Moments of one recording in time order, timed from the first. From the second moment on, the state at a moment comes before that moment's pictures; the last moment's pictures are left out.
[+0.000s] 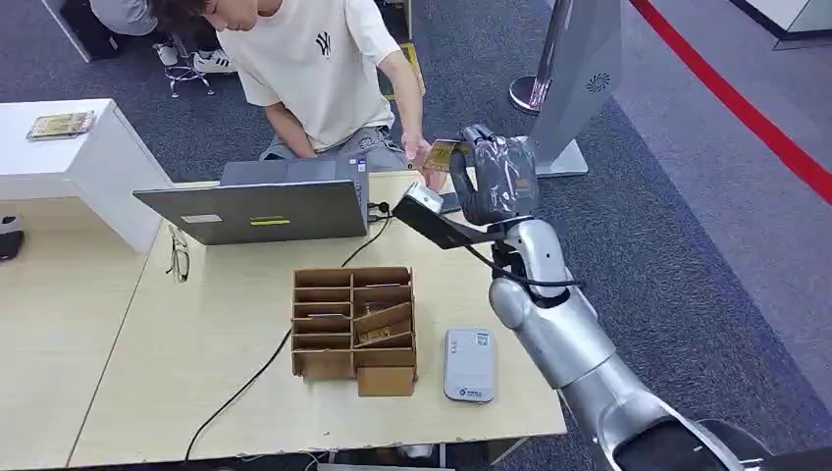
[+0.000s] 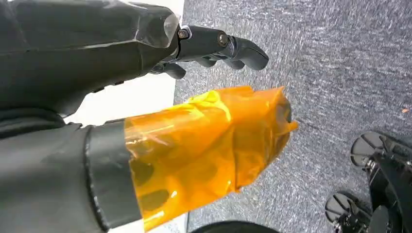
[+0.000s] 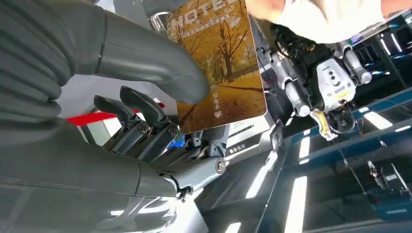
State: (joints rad) left arm -0.02 -0.30 1.45 -0.39 -1.18 0.05 0.27; right arm -0.62 0.02 0.45 -1.21 0.98 -0.43 0.10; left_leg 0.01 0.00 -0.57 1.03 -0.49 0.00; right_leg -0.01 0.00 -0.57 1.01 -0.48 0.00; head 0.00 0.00
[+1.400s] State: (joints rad) left arm -0.03 -0.24 1.43 -0.39 -1.26 0.02 0.27; right arm -0.84 0.03 0.53 -0.61 1.40 -0.30 0.23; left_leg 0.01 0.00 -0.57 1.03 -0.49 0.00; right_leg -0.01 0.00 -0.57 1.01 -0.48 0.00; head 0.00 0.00
